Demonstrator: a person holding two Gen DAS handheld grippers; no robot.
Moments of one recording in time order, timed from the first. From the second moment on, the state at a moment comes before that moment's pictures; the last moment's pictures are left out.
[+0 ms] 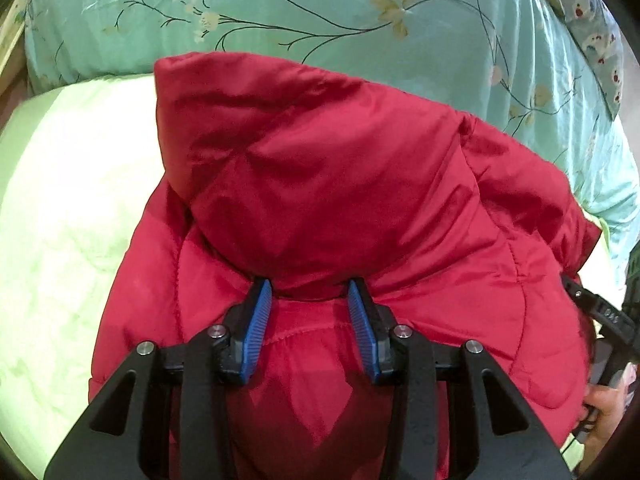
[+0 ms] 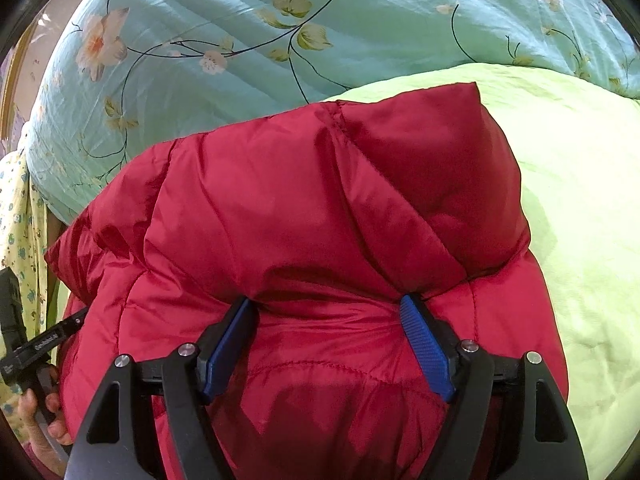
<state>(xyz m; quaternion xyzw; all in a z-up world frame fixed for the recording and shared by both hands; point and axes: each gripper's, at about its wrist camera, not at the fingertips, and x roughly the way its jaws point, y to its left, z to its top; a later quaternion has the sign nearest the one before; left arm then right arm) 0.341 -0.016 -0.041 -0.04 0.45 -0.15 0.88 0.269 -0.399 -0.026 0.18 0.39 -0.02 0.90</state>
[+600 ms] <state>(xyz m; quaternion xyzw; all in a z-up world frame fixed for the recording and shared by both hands) 0.307 -0.029 -0.010 -0.02 0.43 -0.17 0.89 0.157 -0.432 0.012 0.21 0.35 -0.01 0.91</state>
